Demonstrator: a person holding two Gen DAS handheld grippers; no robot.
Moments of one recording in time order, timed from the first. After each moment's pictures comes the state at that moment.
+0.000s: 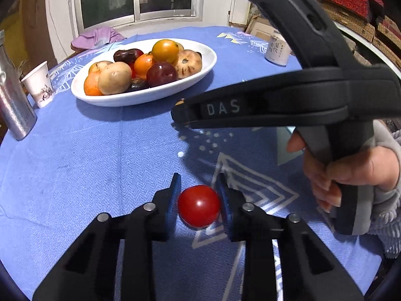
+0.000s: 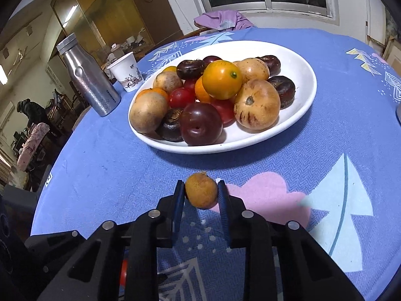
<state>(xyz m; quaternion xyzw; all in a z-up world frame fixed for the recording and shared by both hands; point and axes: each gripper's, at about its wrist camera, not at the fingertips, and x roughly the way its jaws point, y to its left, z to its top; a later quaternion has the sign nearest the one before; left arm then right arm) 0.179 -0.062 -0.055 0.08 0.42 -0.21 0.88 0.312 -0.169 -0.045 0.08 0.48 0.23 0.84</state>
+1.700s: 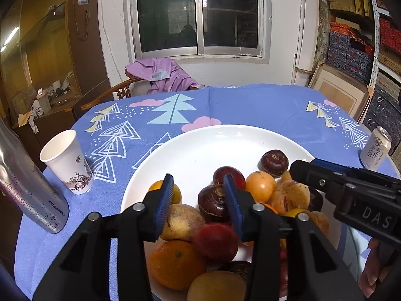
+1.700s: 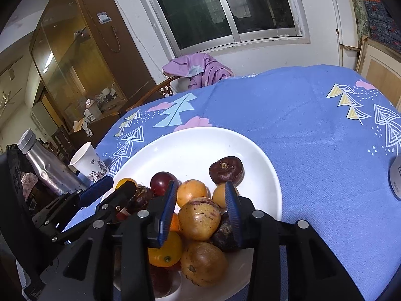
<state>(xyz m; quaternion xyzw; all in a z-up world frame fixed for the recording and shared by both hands) 0.388 -0.038 0.000 0.04 0.33 -0.04 0.94 0.429 -0.203 -0.011 0.14 0.39 0.15 0.90</state>
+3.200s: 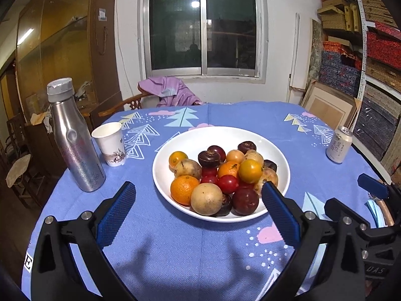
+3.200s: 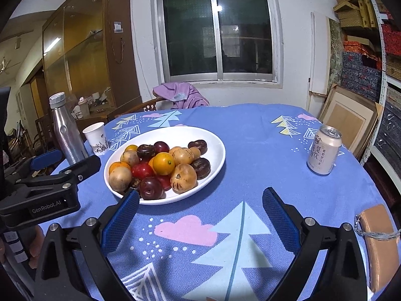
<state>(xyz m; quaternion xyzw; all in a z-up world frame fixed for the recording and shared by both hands) 0.236 -0.022 0.045 0.02 0.28 -0.04 0.96 0.251 -0.223 0.029 0.04 0.30 0.07 0.95</state>
